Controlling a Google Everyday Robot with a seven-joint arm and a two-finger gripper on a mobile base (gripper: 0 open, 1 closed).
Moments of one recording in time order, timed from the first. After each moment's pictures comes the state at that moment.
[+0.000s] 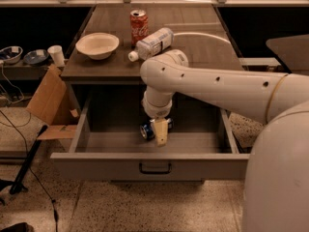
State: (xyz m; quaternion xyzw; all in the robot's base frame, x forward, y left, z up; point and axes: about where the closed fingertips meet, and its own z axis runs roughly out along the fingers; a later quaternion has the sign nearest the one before) arm 0.613 0.001 0.649 -0.81 0.58 0.00 0.10
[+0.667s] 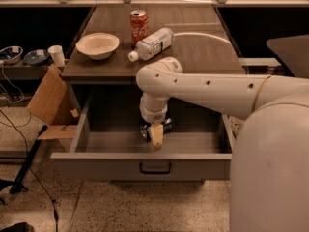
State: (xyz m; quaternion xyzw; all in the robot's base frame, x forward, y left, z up) arm 0.618 0.008 0.620 -0.80 0.59 0.01 0.09
